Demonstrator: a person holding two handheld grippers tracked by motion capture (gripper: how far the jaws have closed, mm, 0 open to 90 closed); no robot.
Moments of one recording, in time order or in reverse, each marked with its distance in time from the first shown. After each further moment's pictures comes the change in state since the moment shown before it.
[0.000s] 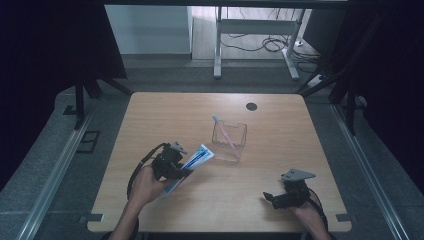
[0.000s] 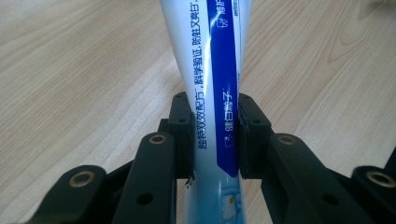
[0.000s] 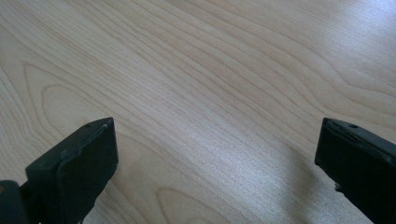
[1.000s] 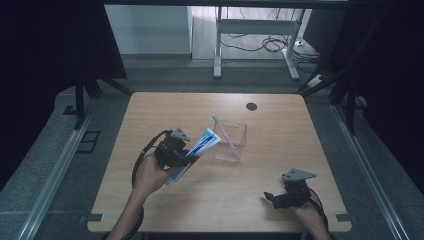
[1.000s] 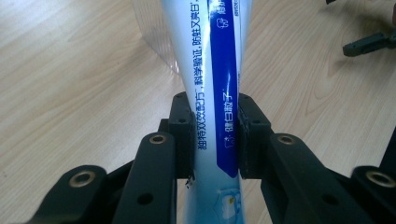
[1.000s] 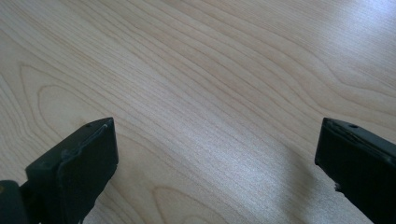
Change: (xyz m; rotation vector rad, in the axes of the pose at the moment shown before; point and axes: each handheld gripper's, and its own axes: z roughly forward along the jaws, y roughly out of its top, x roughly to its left) left arm -0.002 0.034 -0.022 -0.130 0.009 0.038; right arm -0.001 0.000 -0.001 0.001 -0.014 0.002
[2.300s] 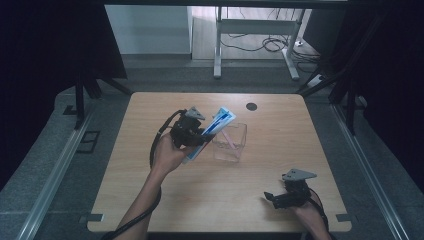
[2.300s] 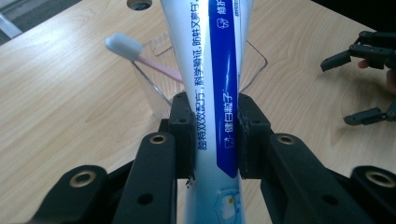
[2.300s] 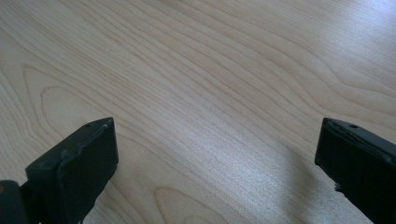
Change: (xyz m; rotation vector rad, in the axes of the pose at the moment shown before) left arm 0.005 0.063 0.011 -0.117 0.022 0.041; right arm -0.001 0.000 0.000 -0.007 0.012 0.003
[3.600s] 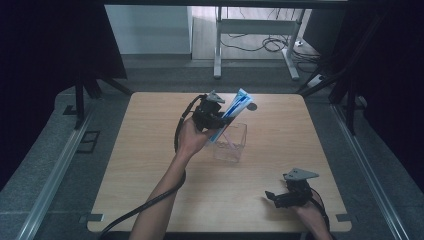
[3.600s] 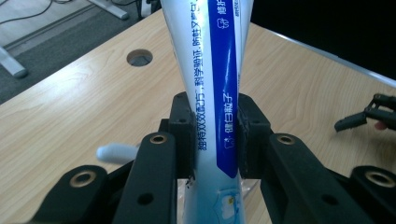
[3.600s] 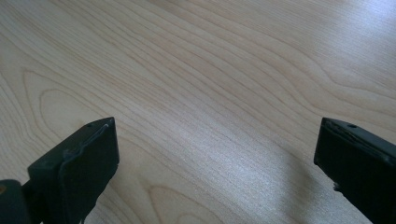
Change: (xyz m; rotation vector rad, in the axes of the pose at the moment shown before) left arm 0.009 0.054 0.046 -0.114 -0.012 -0.001; right arm -0.003 -0.001 -0.002 -0.012 0.000 0.012
